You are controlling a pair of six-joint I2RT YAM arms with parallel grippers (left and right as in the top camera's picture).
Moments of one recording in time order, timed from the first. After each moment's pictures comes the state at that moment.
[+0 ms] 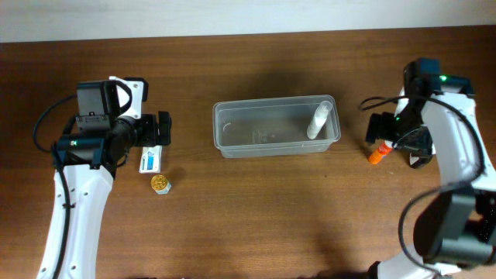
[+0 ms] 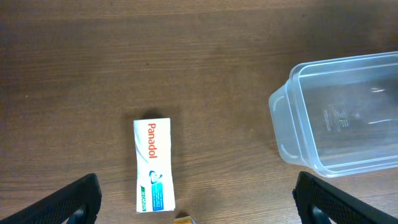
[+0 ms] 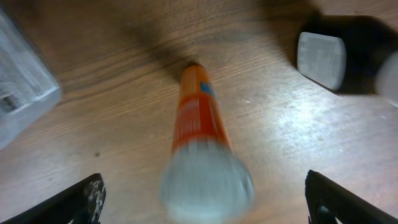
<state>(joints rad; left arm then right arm) 0.03 1.37 1.24 -0.78 0.14 0.06 -0.19 1.80 1.49 -1.27 0.03 0.17</state>
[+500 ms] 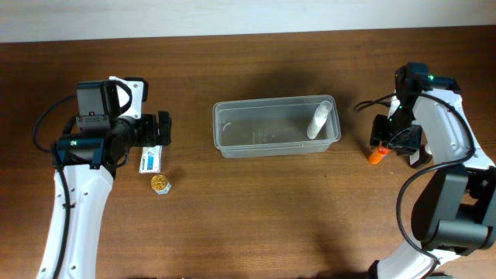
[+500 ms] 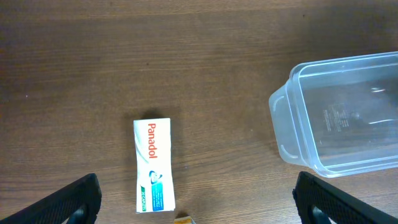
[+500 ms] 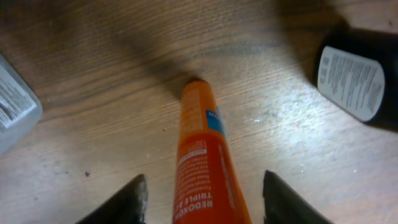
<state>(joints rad) 0.03 1.37 1.24 -0.78 0.14 0.06 -0.19 1.87 1.48 -1.23 0.03 0.16</state>
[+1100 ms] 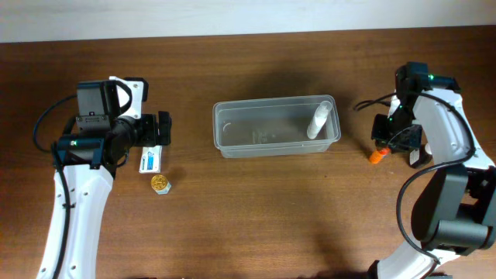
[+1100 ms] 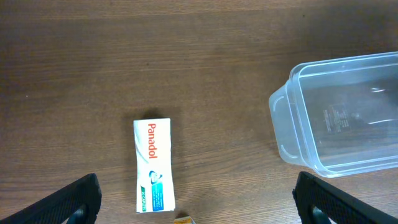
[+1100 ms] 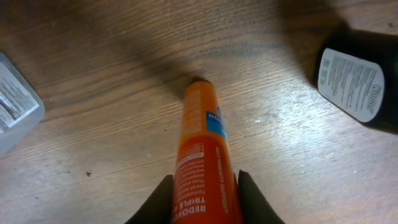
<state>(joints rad) 0.03 1.37 1.24 -0.78 0.14 0.06 -0.19 1.87 1.49 -1.23 0.03 0.16</state>
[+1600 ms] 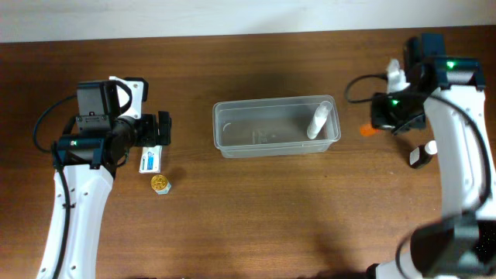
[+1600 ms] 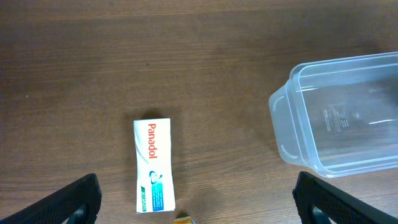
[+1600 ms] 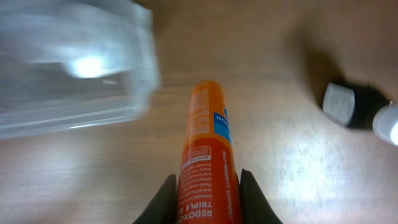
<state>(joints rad) 0.03 1.37 1.24 -0.78 0.14 0.06 -0.07 1.70 1.74 -1.41 -0.09 0.03</state>
